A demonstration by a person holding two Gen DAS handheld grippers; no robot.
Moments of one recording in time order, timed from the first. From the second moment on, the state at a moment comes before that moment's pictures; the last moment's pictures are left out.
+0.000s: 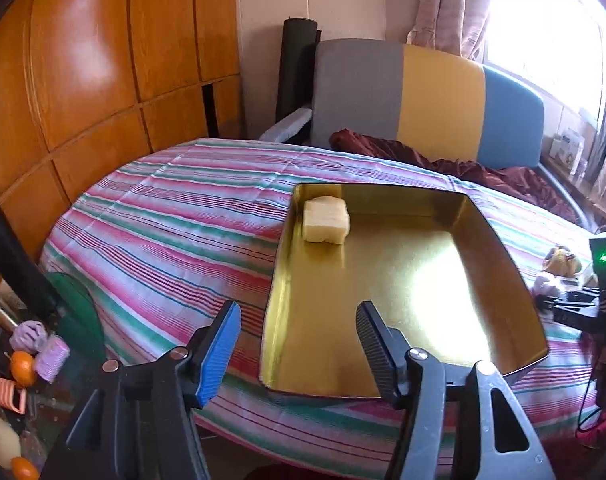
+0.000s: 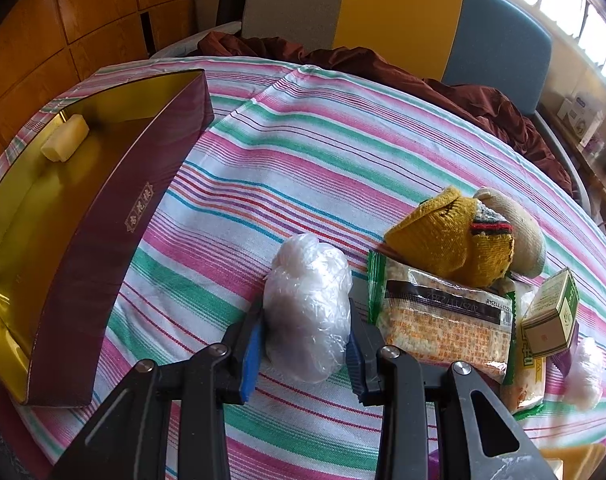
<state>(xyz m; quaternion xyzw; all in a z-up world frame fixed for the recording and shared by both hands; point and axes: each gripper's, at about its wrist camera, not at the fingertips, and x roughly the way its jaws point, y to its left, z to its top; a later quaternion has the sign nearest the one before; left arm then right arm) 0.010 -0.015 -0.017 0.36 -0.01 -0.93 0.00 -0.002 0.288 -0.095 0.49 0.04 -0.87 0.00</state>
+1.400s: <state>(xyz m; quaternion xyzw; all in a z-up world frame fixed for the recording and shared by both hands) 0.009 -0.045 -0.015 0.35 0.00 -0.93 0.04 -0.081 0.050 -0.051 0.50 -0.12 -0.82 0.24</state>
